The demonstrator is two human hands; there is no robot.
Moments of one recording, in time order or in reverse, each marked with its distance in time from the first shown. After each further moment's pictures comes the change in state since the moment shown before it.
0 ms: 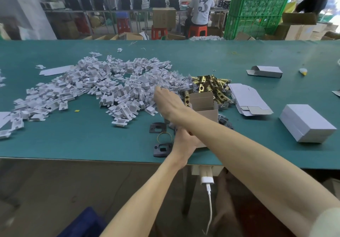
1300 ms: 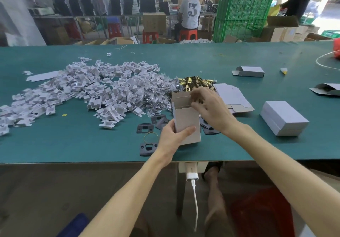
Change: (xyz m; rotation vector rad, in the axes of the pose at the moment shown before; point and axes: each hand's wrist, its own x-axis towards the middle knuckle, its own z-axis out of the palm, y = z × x) left_hand -0.003 0.011 -0.006 -0.139 0.004 -0.045; right_hand -0.113 0.110 -0.057 0.340 0.257 -0.007
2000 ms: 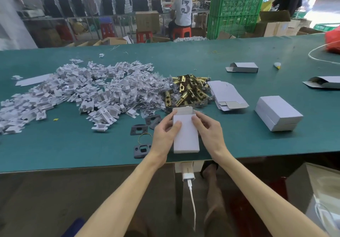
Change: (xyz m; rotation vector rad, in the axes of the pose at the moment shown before) left_hand 0.003 -0.005 0.007 0.013 0.054 0.032; right_hand -0.066 0.032 0.060 0.683 0.281 0.542
